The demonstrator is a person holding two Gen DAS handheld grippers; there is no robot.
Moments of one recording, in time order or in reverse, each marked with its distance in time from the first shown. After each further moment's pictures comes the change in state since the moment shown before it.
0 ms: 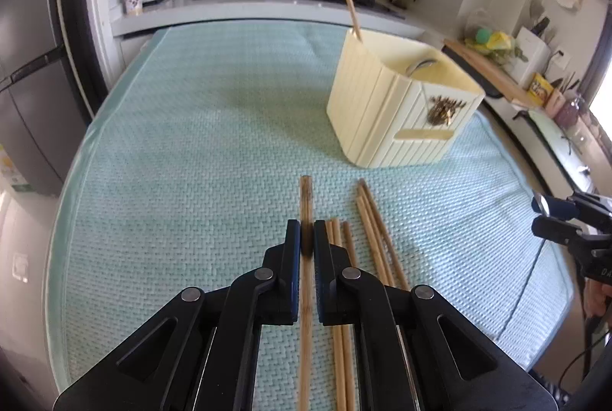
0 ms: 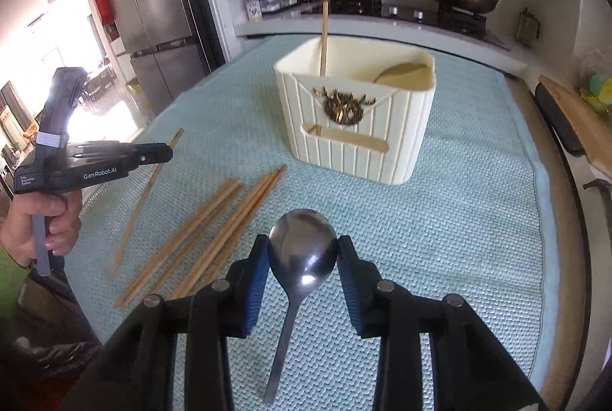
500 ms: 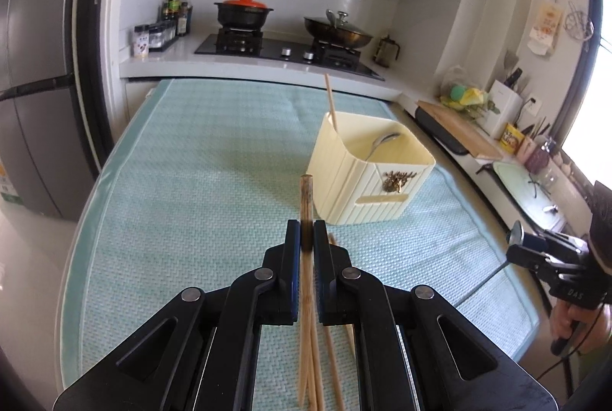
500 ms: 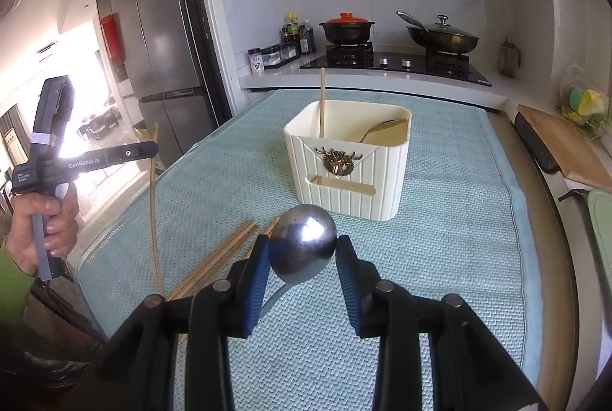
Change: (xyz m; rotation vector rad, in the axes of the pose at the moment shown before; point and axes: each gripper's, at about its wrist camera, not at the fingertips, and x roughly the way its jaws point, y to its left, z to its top) left arm -0.061 0.002 0.017 -0.042 -0.181 -0.069; right arm -0.049 0.004 -0.012 0.019 -0.176 -0.001
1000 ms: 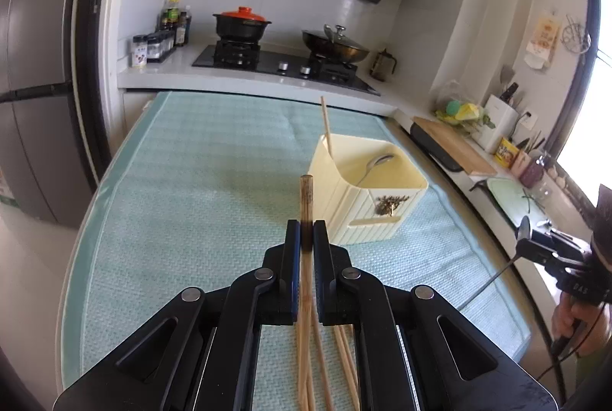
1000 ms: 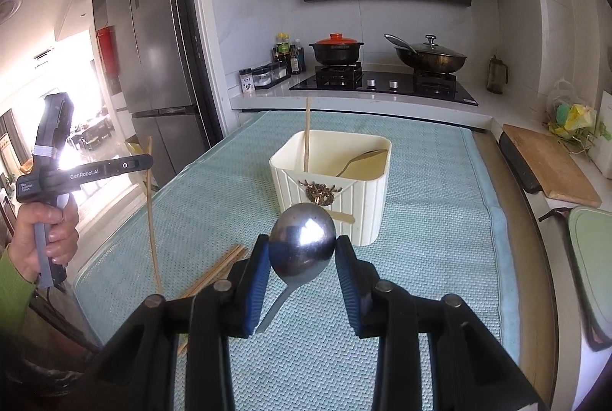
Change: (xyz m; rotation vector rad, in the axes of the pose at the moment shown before) left arm -0.007 -0.002 0.018 -0.013 -0.043 -0.023; right arm -0.024 -0.009 0.020 -0.005 -0.065 -0.043
